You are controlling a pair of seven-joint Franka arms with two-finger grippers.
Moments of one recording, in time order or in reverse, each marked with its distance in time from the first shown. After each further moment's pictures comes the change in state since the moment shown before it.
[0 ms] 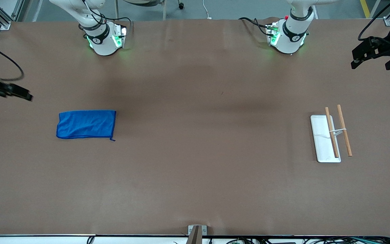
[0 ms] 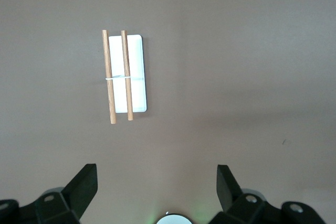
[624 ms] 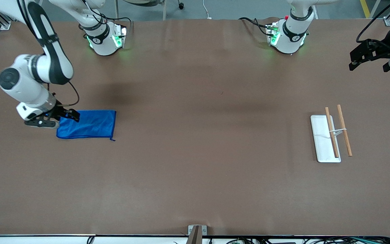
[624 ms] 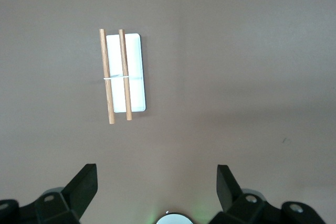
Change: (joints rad) left arm -0.003 0.012 0.000 0.002 0.000 -0.001 0.001; right arm 0.020 0.176 0.002 -0.485 -0.067 0.792 -0.002
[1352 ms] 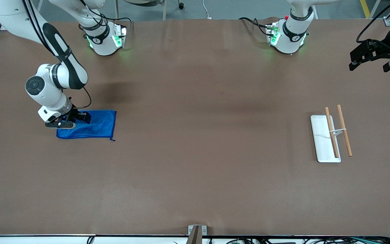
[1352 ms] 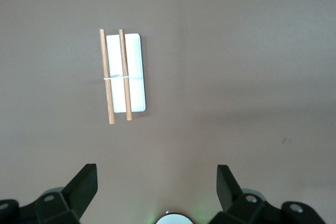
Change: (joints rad) left arm 0.000 0.001 0.000 0.000 0.000 0.000 0.000; right arm -0.003 0.125 -0.005 -0.074 -0.033 0.193 -0.013
